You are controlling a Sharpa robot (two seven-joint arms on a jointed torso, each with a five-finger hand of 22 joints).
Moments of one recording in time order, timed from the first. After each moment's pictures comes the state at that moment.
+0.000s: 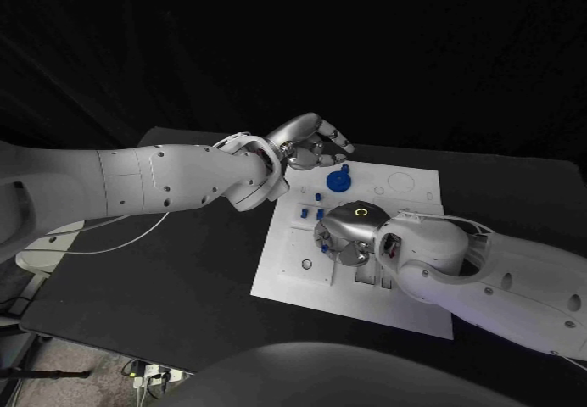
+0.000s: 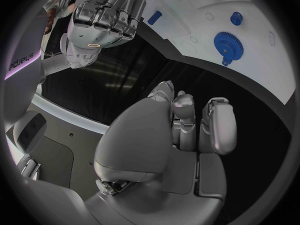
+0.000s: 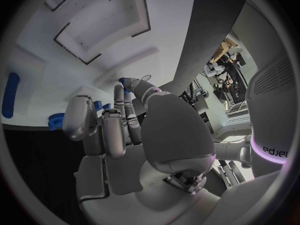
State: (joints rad) left arm 1.32 -0.81 -0.23 1.45 -0.86 -0.54 0.33; left_hand 1.62 -0.01 0.10 0.29 0.41 1.03 0.08 0.07 0.09 0.80 0.05 0.35 0.06 1.34 -0.04 1.12 0.89 0.04 1.47 0.06 1.35 1.31; right arm 1.21 -0.50 -0.21 1.59 -1.74 -0.08 -0.17; right_hand 1.35 -0.07 0.38 -0.05 0.42 0.91 0.12 0.28 0.55 0.86 0.06 0.58 0.48 1.46 -0.01 1.44 1.31 0.08 1.34 0.11 1.21 1.31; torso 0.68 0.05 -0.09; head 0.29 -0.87
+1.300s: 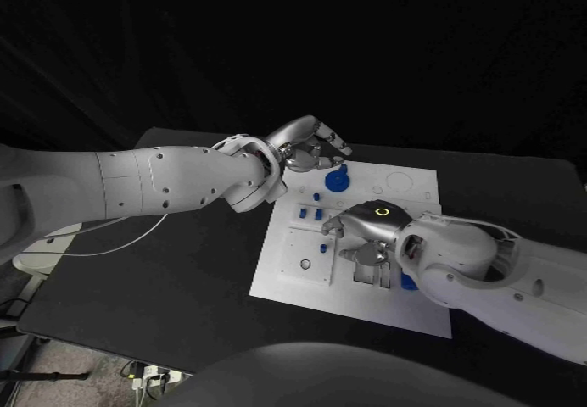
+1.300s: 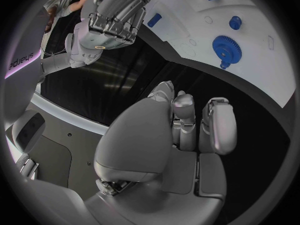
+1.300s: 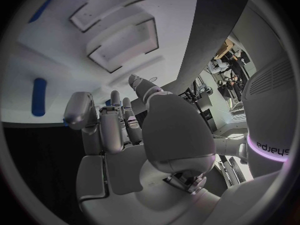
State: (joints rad) left arm 1.31 -0.81 -0.23 1.45 -0.86 -0.52 0.32; left_hand 1.62 -0.01 0.10 0.29 0.41 1.03 0.09 0.07 0.09 0.80 0.05 0.35 0.06 1.34 -0.04 1.12 0.88 0.04 1.46 0.06 1.35 1.31; right arm 1.22 -0.59 -0.21 1.64 -1.73 -0.13 -0.16; right_hand 1.32 -0.10 0.34 -0.02 0.22 0.70 0.06 0.13 0.45 0.68 0.12 0.54 0.48 1.42 0.02 1.42 1.30 0.09 1.28 0.13 1.13 1.31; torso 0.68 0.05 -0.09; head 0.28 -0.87
